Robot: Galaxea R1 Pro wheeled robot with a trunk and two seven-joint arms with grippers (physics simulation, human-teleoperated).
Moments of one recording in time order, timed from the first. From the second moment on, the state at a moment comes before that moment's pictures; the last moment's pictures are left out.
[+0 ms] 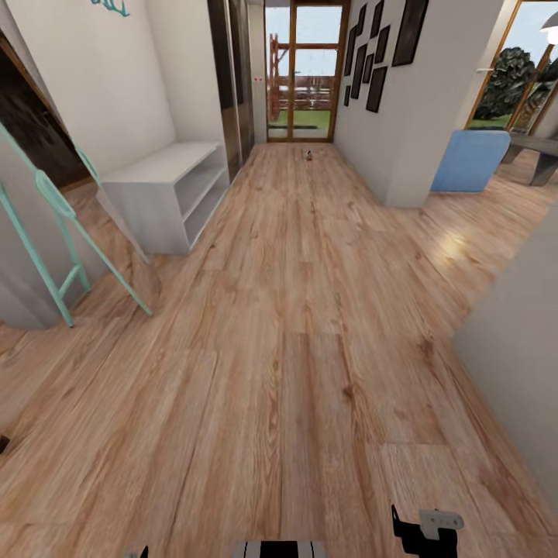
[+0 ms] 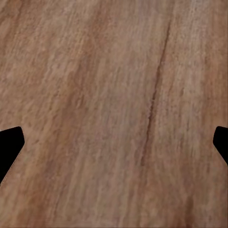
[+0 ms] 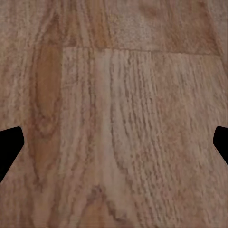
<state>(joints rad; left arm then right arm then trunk) -0.19 0.17 -0.09 -0.27 0.43 -0.62 -0.17 -0.44 -0.10 0.13 -0.03 -0.14 -0.65 -0.12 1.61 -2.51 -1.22</state>
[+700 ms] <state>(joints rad) -0.19 0.17 -0.09 -0.27 0.43 -0.62 -0.17 -0.44 -0.10 0.13 -0.03 -0.14 -0.65 -0.12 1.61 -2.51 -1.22</state>
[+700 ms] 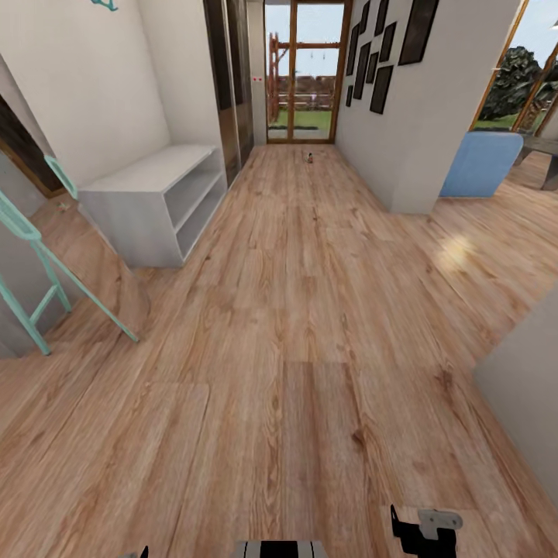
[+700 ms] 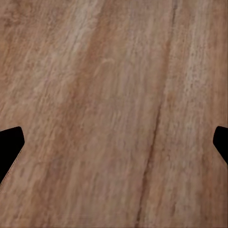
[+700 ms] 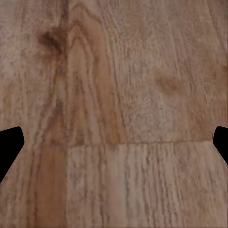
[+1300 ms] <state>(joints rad) -0.19 0.17 -0.09 -0.27 0.43 -0.62 -0.17 -0.44 -0.10 0.13 -0.03 -0.14 -0.65 -0.12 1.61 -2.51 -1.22</state>
